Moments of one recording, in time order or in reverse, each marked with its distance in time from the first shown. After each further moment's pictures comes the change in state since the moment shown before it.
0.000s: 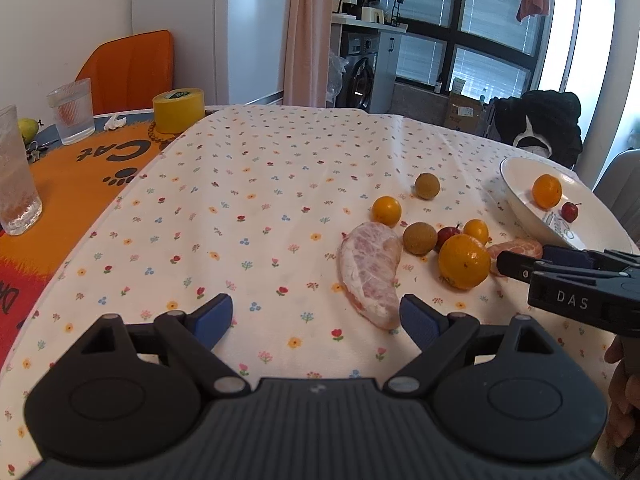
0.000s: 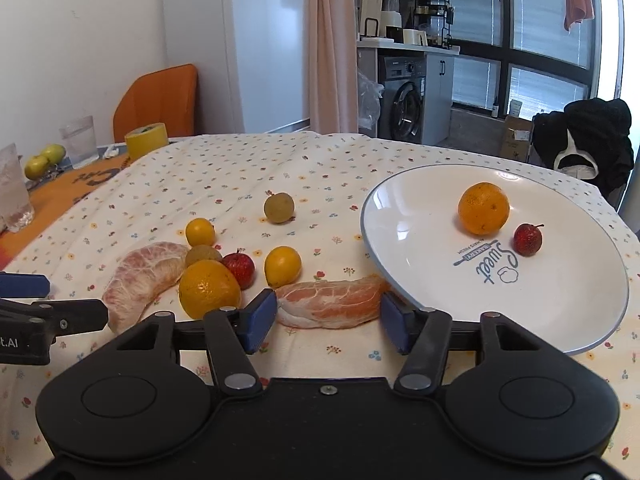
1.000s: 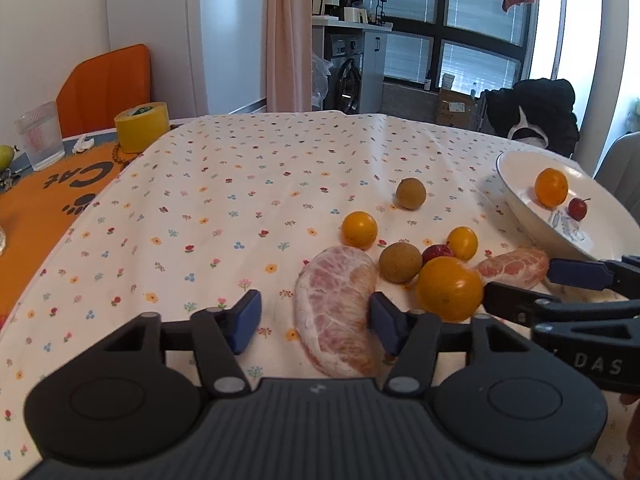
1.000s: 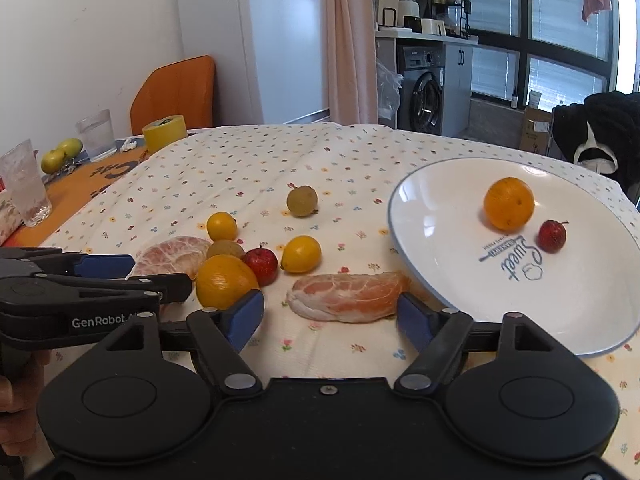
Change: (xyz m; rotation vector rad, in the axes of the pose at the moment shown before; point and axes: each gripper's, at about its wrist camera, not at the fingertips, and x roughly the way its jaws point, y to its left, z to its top) left arm 0.038 -0.027 0.011 0.056 -0.015 -0.008; right arm 0.006 0.009 0.004 -0.004 0.034 0.059
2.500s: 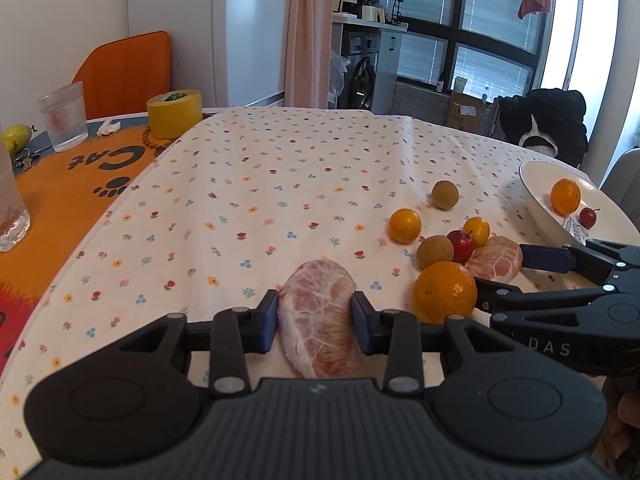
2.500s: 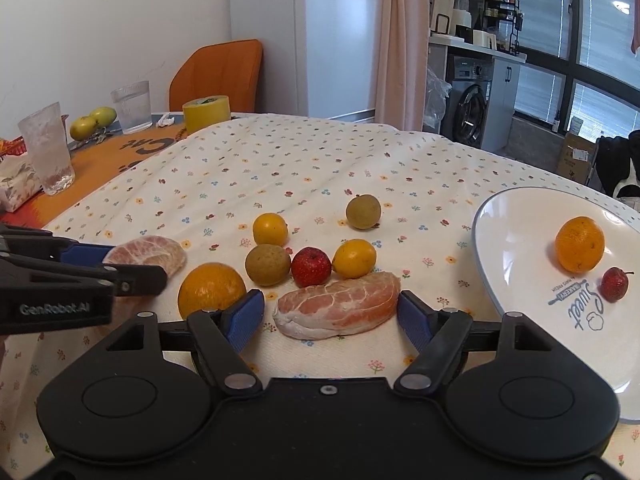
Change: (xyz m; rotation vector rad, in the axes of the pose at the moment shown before) left arm -0.017 0.034 -0.004 -0.051 0.017 0.021; right arm 0.024 0.028 0.011 -0.129 0.018 0.078
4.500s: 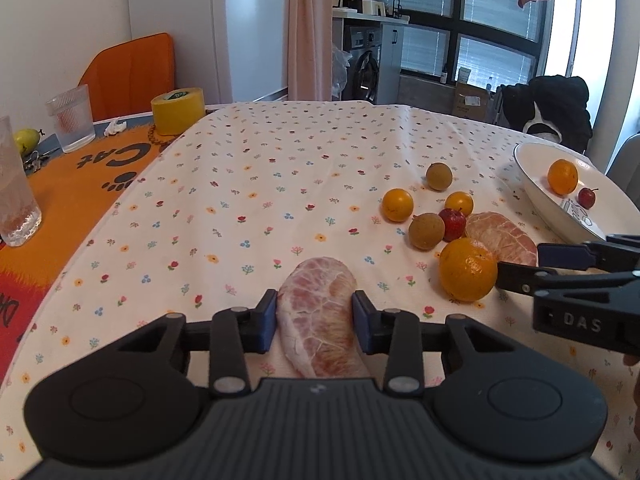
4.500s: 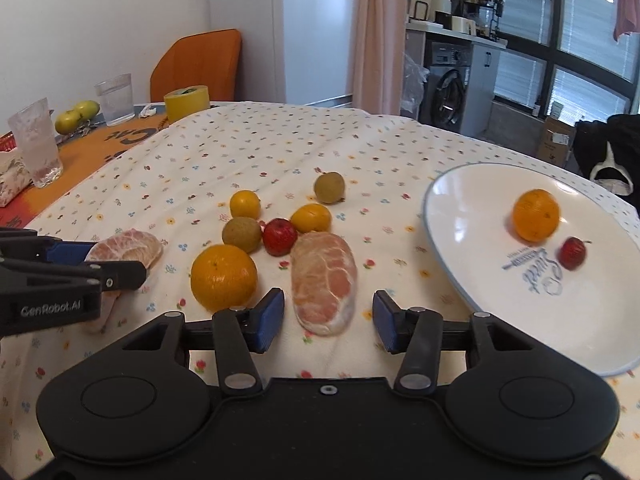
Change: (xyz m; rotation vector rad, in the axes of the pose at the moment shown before) left arm -0.010 -0.013 -0.011 0.034 0.012 0.034; right arm -0.017 -0.011 -0.008 0.019 0.042 -0.051
